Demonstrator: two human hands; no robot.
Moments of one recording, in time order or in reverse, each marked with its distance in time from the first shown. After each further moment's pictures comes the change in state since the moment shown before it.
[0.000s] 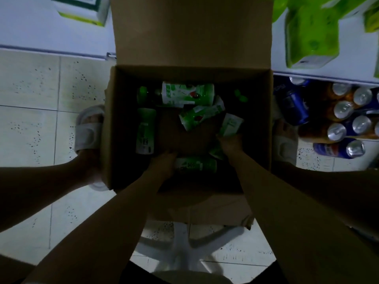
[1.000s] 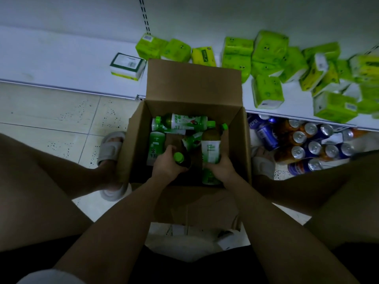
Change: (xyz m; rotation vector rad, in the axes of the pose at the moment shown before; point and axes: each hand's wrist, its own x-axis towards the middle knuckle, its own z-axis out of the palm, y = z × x) left_hand -0.107 0.046 -0.046 -0.531 0.555 -0.070; right_hand -0.118 0.005 -0.038 -0.063 -0.210 -0.287
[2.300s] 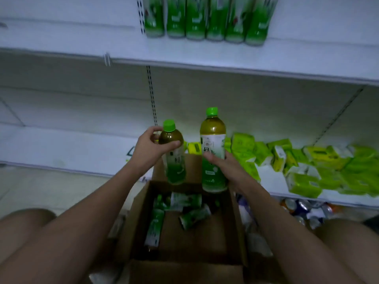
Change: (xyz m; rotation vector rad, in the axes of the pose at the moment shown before) left_hand -0.047 0.156 -0.223 -0.630 0.281 0.509; right_hand -0.117 -0.212 -0.067 0.232 -0.156 -0.607
